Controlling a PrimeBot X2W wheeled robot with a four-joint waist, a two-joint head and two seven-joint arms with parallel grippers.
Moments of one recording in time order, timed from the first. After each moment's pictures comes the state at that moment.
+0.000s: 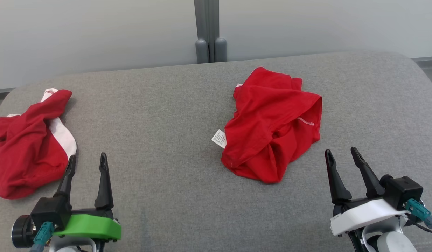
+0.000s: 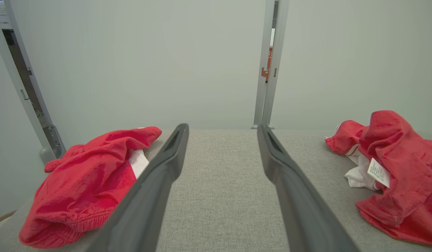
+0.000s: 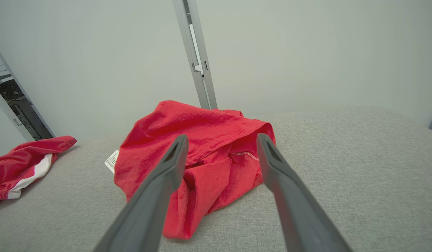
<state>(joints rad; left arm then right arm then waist) -0.05 0.23 -0.15 0.12 -0.34 0.06 -0.26 -0.01 -0.09 0.05 0.07 0.27 0.13 -0.19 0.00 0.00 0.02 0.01</state>
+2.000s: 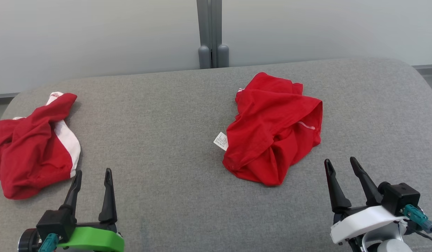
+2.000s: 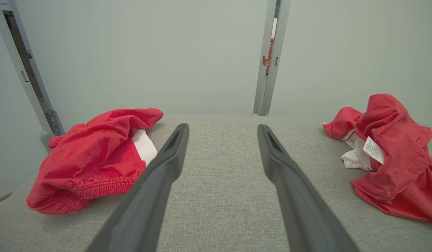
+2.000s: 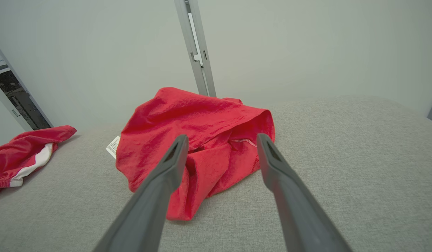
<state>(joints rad) 0.01 0.12 -0.03 0.17 -0.23 -0.07 -0.26 0.03 -0.08 0.04 0.08 0.26 0.13 -0.16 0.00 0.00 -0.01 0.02</state>
